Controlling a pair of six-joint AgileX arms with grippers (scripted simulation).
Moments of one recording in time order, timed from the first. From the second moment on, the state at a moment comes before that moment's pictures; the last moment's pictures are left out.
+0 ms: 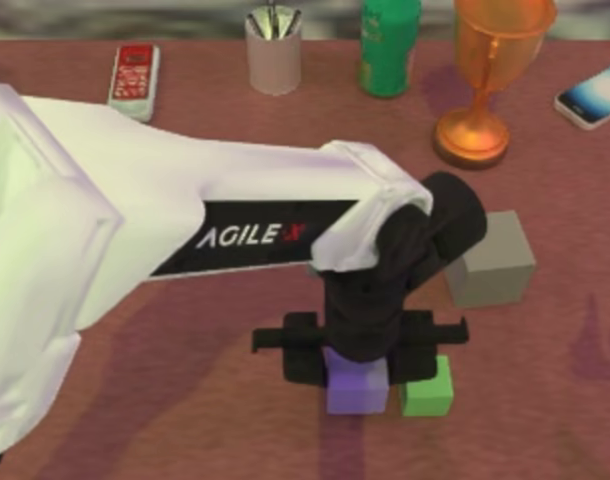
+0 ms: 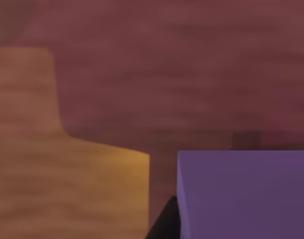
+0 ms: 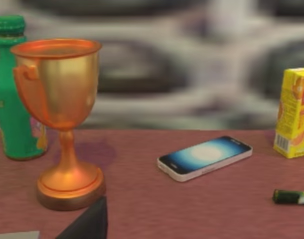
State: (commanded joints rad) left arm -0.92 2.12 1.48 -0.92 -0.01 -0.91; right arm 0.00 0.00 0.00 0.00 0.00 0.00
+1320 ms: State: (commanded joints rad) left arm -0.91 2.06 1.63 -1.13 -0.01 -0.92; right arm 0.00 0.00 0.00 0.00 0.00 0.00
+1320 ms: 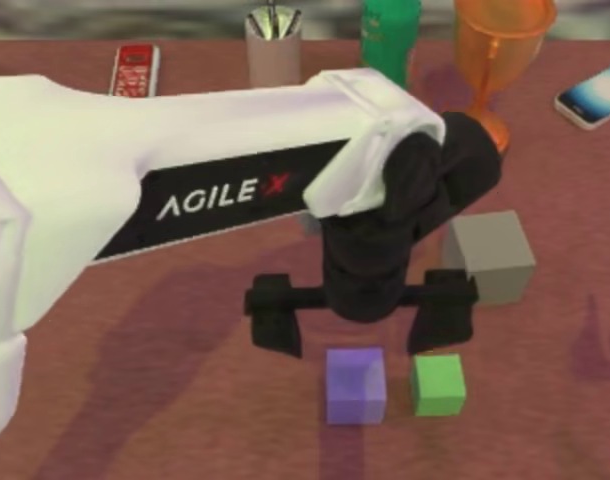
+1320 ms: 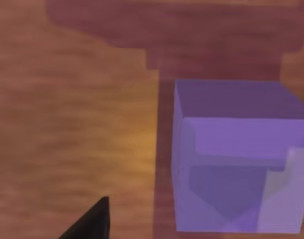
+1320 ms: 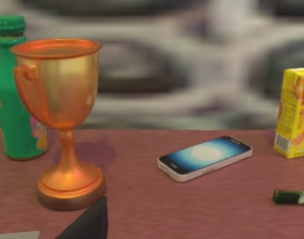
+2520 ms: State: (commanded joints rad) left arm -0.47 1.19 0.86 -0.69 -0.03 -0.62; right arm 0.18 0.95 0.80 -0.56 0.00 0.12
